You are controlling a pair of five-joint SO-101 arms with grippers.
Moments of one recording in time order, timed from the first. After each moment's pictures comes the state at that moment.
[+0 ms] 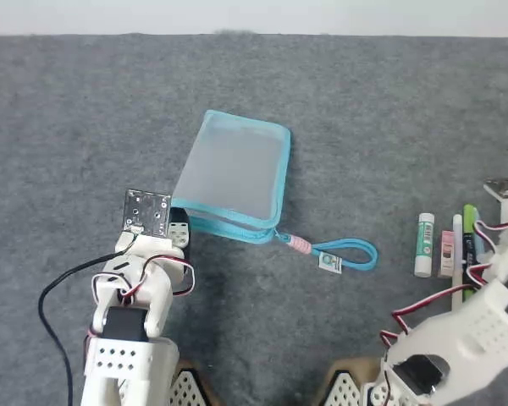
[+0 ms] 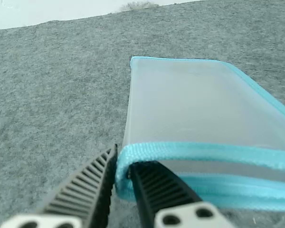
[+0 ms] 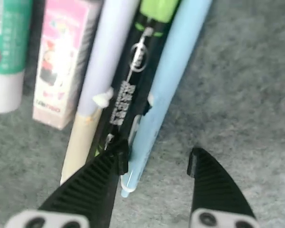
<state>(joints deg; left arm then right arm) -1.8 -83.8 90.3 37.8 0.0 44.0 21.9 10.7 73.1 57.5</state>
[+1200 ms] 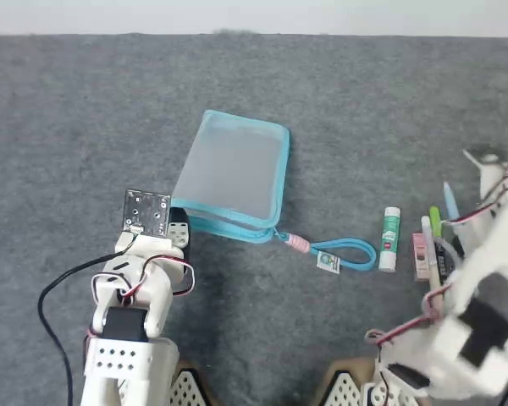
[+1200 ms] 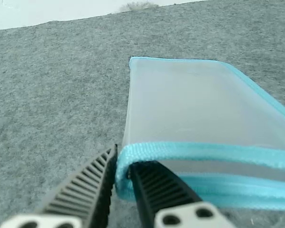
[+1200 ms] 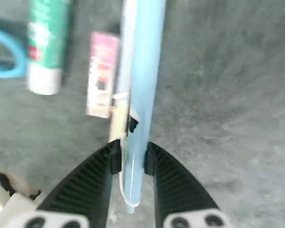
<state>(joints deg) -1.8 -83.8 90.3 37.8 0.0 31.4 -4.1 12.5 88.5 46.5</state>
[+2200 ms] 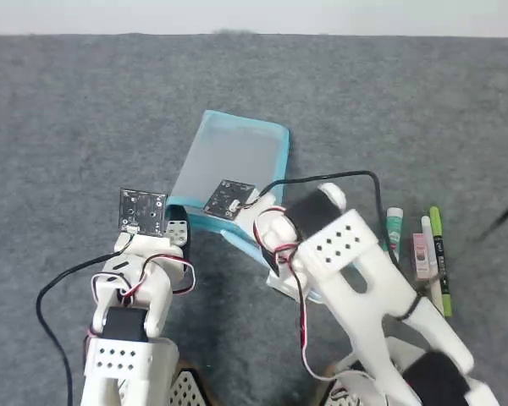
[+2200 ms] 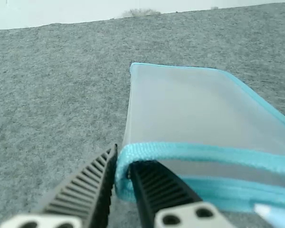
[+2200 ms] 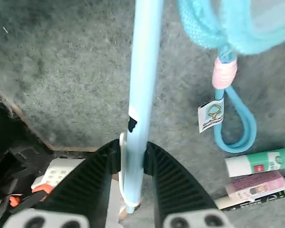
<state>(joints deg) -1.8 -83.8 90.3 36.6 2.3 -40.4 -20.7 21.8 99.6 22.9</state>
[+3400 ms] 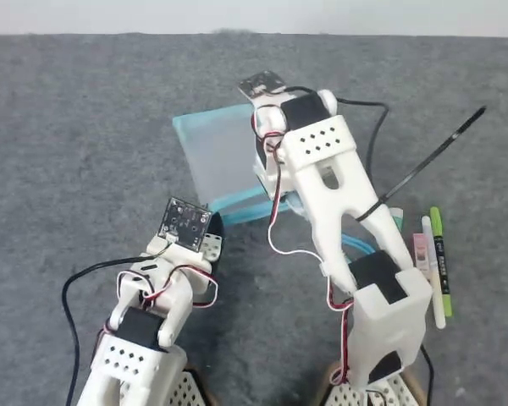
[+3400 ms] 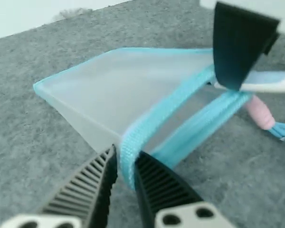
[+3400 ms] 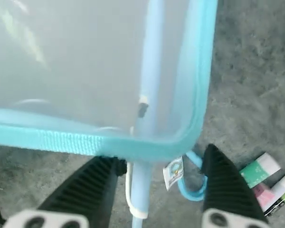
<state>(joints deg) 12.4 -83.8 92.0 36.6 -0.6 -28.4 18.4 -27.5 100.7 5.2</state>
